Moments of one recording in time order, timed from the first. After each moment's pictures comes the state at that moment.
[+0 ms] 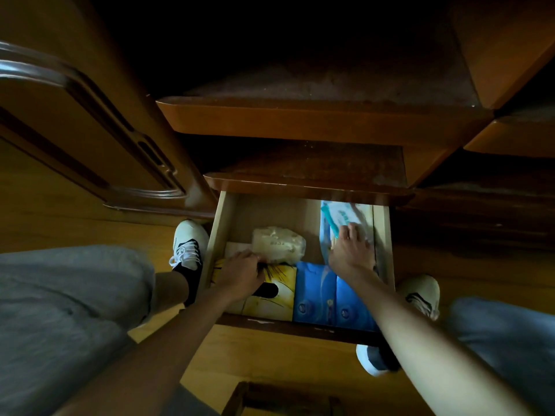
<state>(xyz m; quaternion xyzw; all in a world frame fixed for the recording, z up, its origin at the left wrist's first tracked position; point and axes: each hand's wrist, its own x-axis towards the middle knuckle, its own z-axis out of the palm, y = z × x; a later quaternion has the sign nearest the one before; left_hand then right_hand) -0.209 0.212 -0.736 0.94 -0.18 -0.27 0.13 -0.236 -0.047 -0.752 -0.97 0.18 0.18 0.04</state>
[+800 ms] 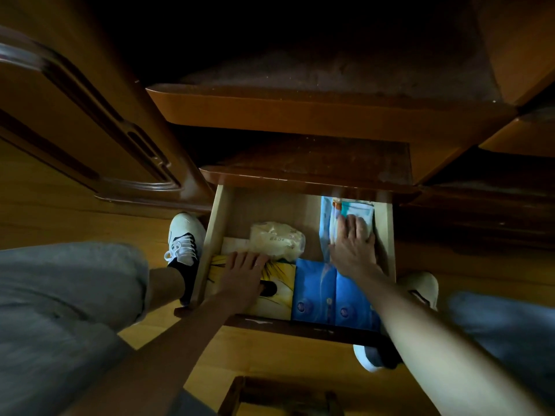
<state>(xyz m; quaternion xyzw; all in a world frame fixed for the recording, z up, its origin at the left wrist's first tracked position) -0.229 0.216 -0.773 0.94 -0.27 -0.22 0.00 -0.231 -0.059 -0.770 -0.97 0.13 0.21 -0.01</state>
